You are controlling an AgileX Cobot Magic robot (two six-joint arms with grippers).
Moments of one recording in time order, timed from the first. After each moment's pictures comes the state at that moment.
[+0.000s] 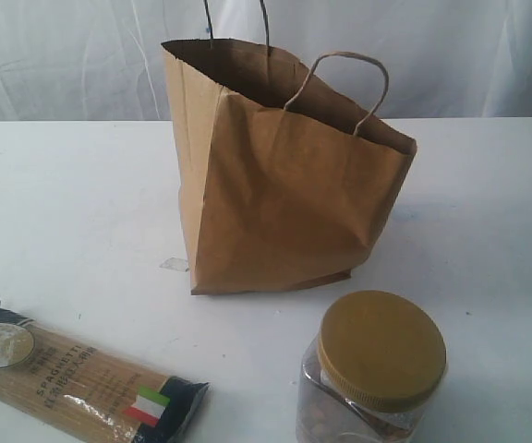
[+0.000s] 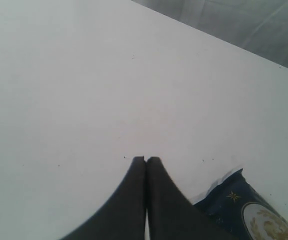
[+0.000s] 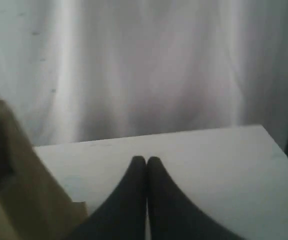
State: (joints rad) left arm 0.06 0.03 0.02 0.69 0.44 -1.02; right arm -0.08 0.50 -0.39 -1.75 -0.19 1.91
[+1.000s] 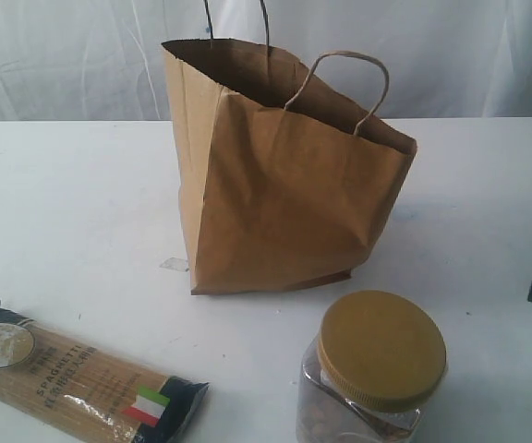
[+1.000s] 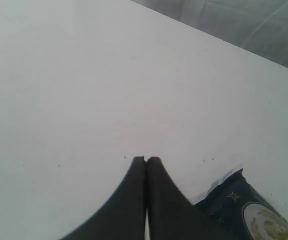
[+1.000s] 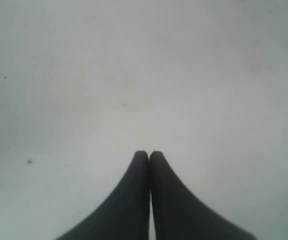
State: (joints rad) left arm 0.06 0.03 0.02 0.69 0.44 -1.02; right arm -0.08 1.29 -0.36 -1.60 0.08 1.83
